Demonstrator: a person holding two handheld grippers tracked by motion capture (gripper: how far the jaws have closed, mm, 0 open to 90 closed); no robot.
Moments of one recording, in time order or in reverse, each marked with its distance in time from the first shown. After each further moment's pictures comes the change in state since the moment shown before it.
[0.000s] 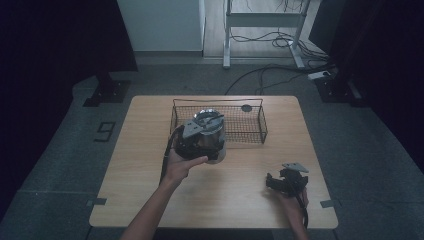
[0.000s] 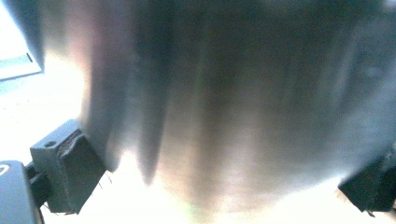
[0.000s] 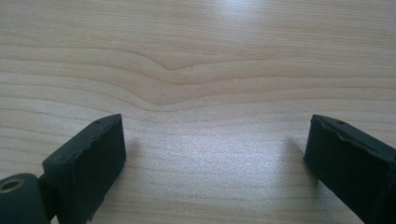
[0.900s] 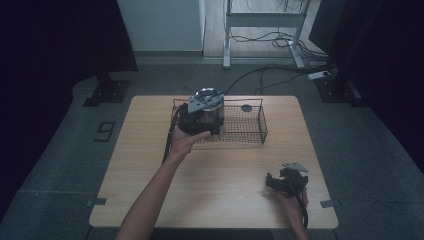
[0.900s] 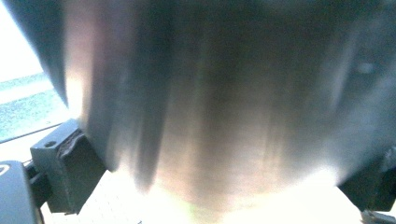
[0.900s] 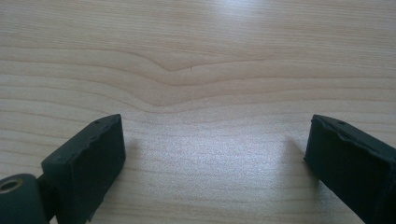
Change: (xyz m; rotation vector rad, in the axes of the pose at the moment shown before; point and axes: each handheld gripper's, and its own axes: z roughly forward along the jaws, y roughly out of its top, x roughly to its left) left arm 0.041 0.035 0.048 -0.027 0.074 0.012; right arm 0.000 0.000 0.001 -0.004 -0.004 0.002
